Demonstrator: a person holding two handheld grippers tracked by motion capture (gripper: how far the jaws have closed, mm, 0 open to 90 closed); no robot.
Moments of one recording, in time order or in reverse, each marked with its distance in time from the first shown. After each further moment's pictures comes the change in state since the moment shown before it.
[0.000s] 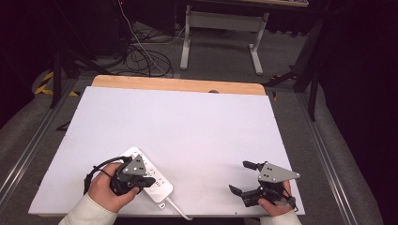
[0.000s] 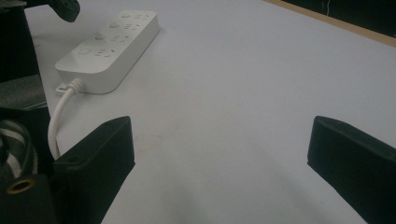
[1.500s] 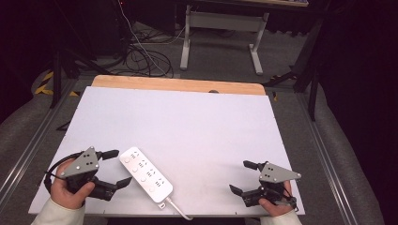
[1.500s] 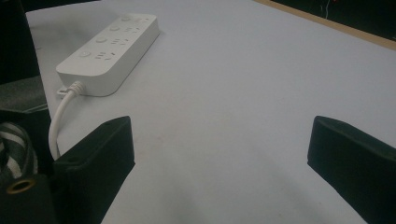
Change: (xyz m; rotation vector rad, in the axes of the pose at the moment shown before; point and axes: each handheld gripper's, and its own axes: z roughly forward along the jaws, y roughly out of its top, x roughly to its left) left arm 0.038 -0.068 -0.053 -0.440 0.102 -0.007; right arm 0.000 0.000 -0.002 -0.009 -0.003 0.001
